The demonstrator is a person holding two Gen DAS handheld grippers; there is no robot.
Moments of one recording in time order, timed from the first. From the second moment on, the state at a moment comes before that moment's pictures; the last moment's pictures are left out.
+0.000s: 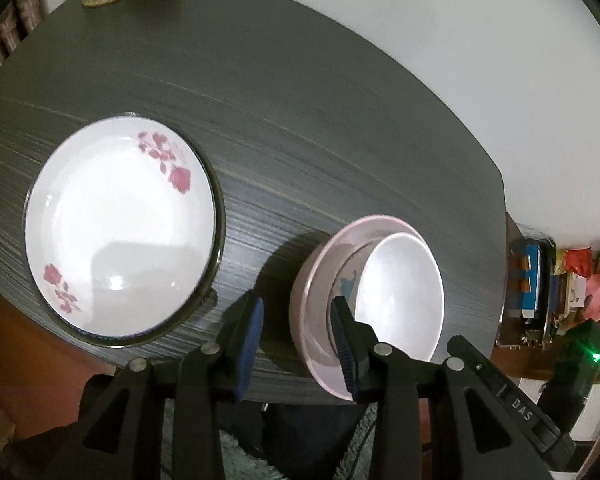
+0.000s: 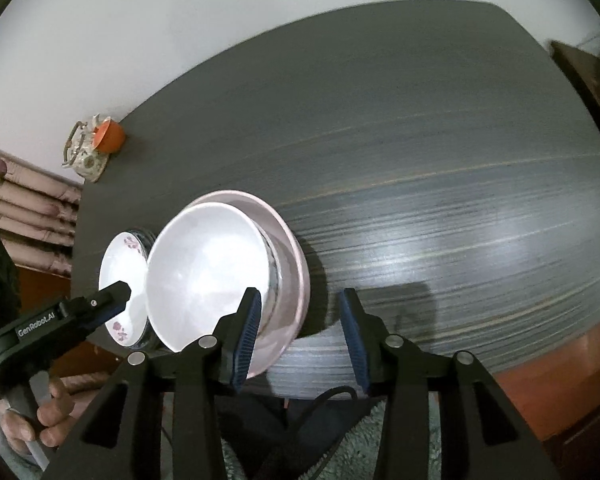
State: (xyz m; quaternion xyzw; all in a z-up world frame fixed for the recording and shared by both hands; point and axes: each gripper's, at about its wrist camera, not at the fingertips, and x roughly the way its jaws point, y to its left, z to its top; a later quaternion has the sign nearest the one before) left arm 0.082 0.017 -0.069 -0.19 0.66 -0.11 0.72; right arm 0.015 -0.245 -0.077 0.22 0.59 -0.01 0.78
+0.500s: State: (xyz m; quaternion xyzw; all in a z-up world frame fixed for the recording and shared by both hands) left arm 0.079 -0.004 -0.086 -0.19 0.67 -0.10 0.71; right arm 0.017 -0.237 -0.097 0.22 0.61 -0.02 0.76
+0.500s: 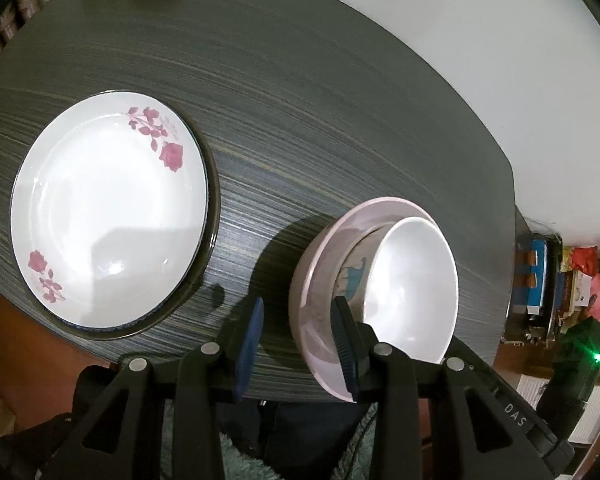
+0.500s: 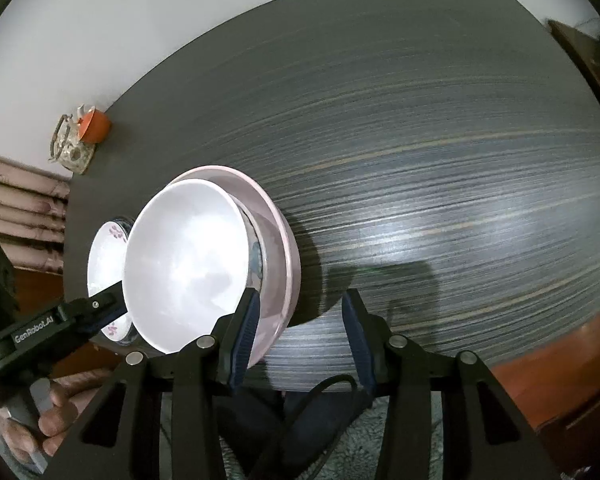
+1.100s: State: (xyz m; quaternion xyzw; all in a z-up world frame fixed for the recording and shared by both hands) left arm 0.084 -0.008 -0.101 -0.19 0.68 -0.08 0.71; right arm 0.030 -0.230 -0.124 0.19 0.64 -0.05 0.75
